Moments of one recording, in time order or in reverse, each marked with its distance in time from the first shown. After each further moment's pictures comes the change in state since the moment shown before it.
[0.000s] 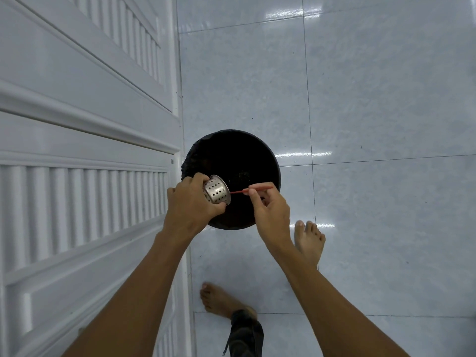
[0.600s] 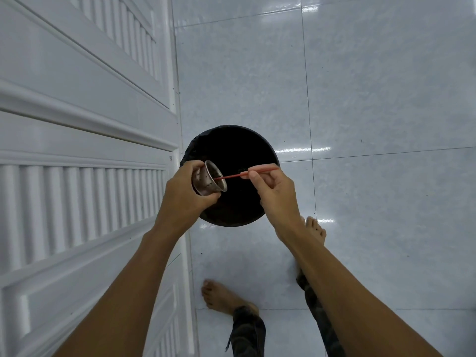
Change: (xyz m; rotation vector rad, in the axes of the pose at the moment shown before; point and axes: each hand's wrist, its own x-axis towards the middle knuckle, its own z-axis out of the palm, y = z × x) left_hand 0.002 -0.012 -0.009 -0.360 0.044 0.111; right_hand 0.016 -0.021 -0.014 0.149 -0.103 0.040
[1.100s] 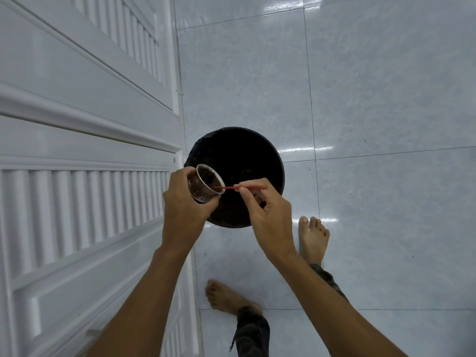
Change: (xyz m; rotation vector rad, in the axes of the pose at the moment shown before) left_hand -0.018 0.002 0.005 -0.011 0.249 0.040; right_hand -0.035 0.002 0.023 -0.217 0.063 -0.277
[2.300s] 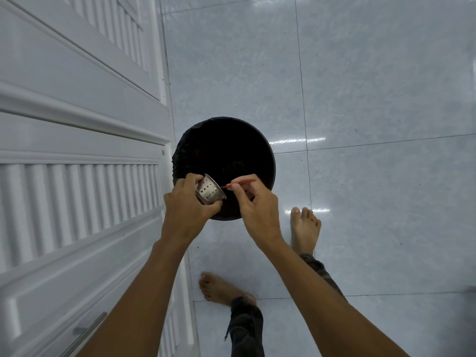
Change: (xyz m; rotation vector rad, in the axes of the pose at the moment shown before) left_hand -0.009 -0.004 0.021 0.157 -0.236 -0.118; right_hand 0.003 0.038 0.009 -0.014 -0.013 0.088
